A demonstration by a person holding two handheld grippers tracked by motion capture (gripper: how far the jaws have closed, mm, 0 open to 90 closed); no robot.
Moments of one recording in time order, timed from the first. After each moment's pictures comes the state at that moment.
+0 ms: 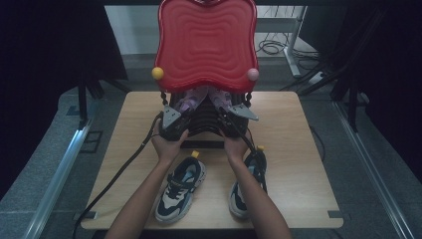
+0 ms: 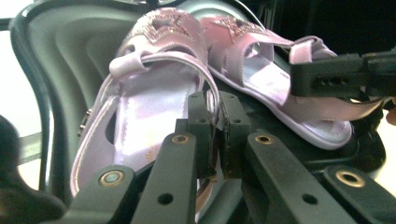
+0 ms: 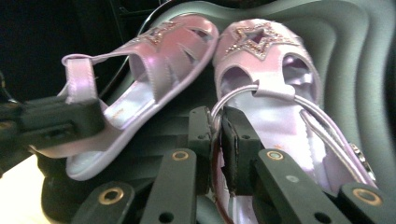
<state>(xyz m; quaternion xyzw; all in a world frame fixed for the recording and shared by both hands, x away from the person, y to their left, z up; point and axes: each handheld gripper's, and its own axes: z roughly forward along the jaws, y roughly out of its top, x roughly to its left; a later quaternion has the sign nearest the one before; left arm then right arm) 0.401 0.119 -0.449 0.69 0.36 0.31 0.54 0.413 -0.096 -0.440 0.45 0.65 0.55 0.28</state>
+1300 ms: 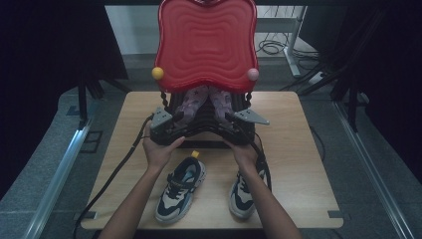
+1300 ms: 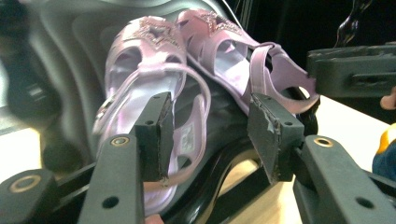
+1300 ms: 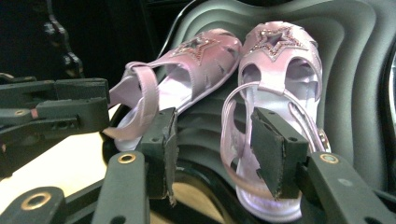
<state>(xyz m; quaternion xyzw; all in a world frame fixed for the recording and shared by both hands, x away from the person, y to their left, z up) 0.374 0.145 -0.427 0.71 0.38 0.24 0.54 0.376 -0.118 -0.419 0.42 0.68 0.55 0.23</state>
